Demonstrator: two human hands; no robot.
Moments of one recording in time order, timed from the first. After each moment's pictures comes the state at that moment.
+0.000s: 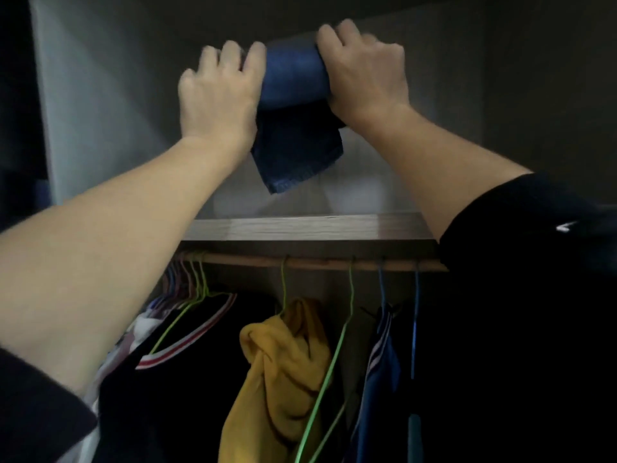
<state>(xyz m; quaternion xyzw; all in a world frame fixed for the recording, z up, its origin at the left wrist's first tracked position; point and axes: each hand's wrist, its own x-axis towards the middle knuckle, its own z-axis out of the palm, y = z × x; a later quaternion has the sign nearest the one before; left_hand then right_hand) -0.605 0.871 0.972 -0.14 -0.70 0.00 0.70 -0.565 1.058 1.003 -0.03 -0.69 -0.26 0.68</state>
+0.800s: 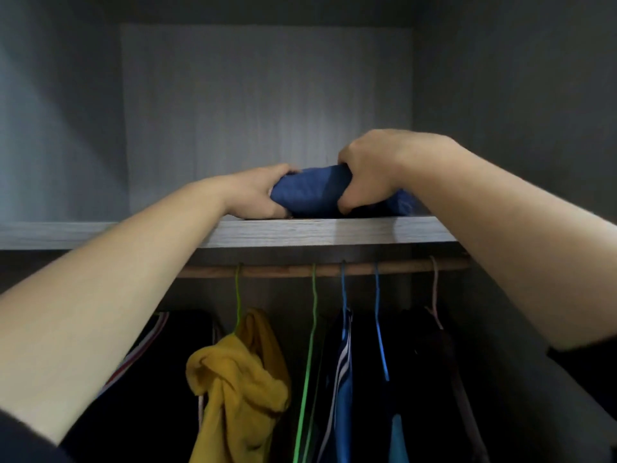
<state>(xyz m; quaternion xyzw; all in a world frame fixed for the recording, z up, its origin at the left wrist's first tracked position) -0.670 0.923 0.924 -0.52 -0.82 -0.19 0.17 -0.510 1.051 0.954 -0.18 -0.94 -0.21 0.20</state>
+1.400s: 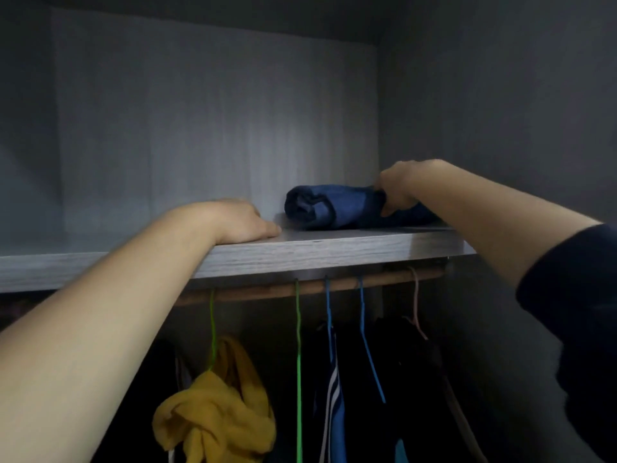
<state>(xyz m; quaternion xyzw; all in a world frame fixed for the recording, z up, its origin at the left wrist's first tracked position) -0.683 0.930 0.917 -0.43 -0.89 -0.12 0.11 -0.532 1.138 0.964 -0.38 -0.88 -0.27 0.07</state>
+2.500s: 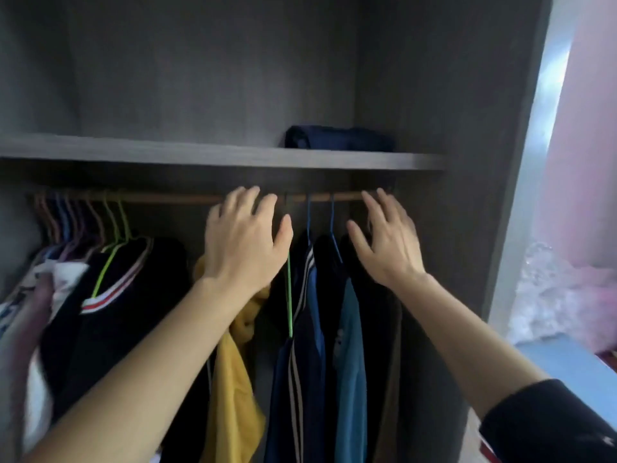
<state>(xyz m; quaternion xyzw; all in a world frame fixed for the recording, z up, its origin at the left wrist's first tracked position) -0.575 0.814 0.744 -0.46 -0.72 -0.27 0.46 -0.425 1.011 0.722 -0.28 -0.82 -0.08 0.49</state>
